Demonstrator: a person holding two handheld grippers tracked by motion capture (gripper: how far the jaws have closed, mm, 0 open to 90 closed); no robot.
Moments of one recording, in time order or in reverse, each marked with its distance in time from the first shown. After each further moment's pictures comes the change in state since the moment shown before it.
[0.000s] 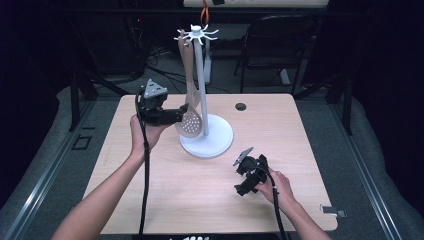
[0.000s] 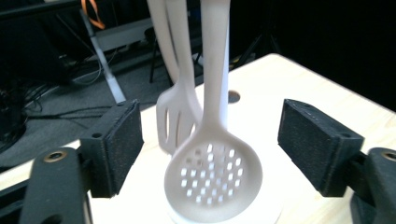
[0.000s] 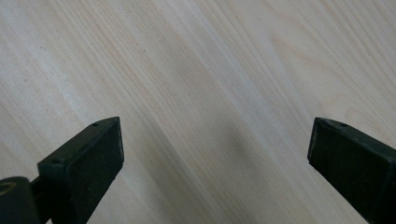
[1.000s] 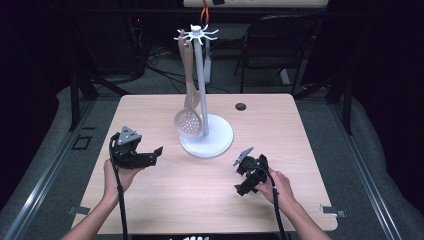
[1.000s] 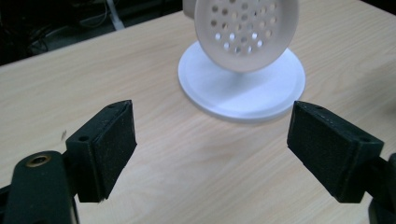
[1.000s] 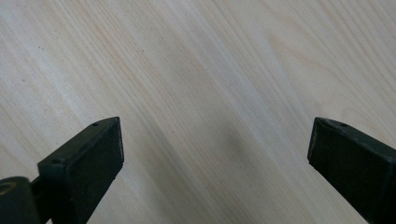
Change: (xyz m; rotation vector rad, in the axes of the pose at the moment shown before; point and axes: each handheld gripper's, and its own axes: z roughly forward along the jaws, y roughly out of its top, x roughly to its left) left arm 0.017 -0.119 -0.043 0.160 0.030 -0.064; right arm 0.000 0.000 -0.001 0.002 -0.008 -0.001
